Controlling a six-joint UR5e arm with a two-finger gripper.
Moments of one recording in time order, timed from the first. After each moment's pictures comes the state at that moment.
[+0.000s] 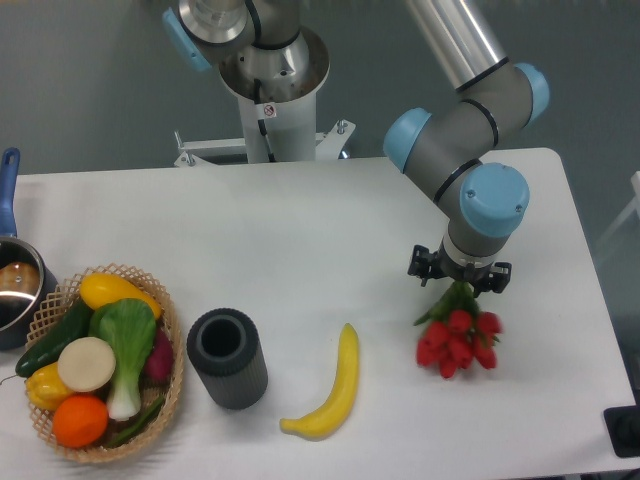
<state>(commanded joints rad) 2.68 -2.04 -1.59 -1.08 1.64 0.91</state>
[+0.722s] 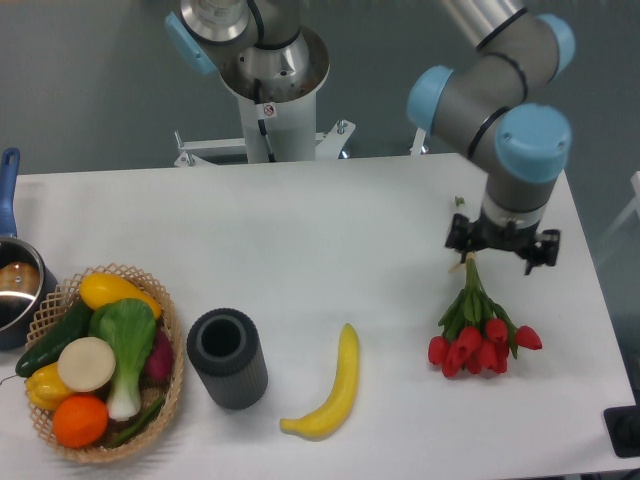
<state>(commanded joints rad) 2.82 -1.95 -1.53 -1.10 1.63 1.23</state>
